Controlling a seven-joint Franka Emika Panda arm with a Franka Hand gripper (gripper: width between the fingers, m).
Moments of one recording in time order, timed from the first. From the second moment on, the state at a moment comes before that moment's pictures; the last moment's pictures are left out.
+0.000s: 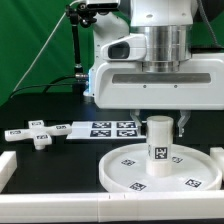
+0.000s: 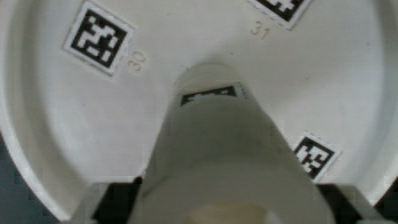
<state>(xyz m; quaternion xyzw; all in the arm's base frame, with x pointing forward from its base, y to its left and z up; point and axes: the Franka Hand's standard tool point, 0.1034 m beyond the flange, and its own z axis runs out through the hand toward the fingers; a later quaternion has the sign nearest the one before) 0.564 0.039 0.072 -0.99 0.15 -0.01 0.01</state>
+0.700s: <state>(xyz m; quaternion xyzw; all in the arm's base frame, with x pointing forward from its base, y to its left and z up) 0.564 0.036 0.072 -0.92 0.39 0.00 0.04</state>
